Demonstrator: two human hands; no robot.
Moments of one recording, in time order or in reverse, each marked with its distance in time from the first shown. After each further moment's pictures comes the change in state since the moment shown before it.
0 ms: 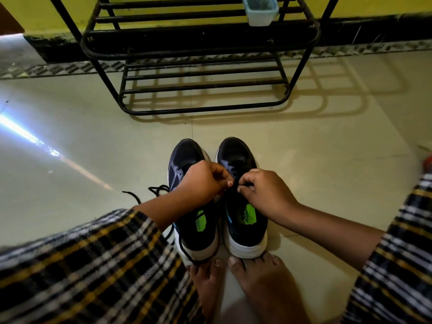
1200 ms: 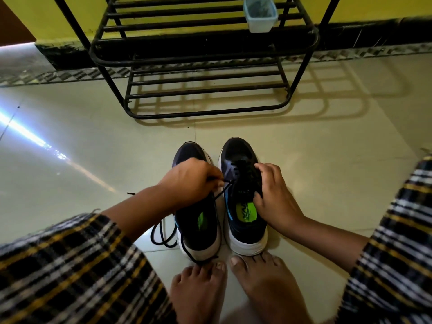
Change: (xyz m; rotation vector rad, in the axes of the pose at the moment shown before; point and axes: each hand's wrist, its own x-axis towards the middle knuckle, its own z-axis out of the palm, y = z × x) left_hand -0.018 0.008 -0.033 0.571 -0.019 0.284; right_hand -0.018 0.018 0.015 -0.034 0.149 0.068
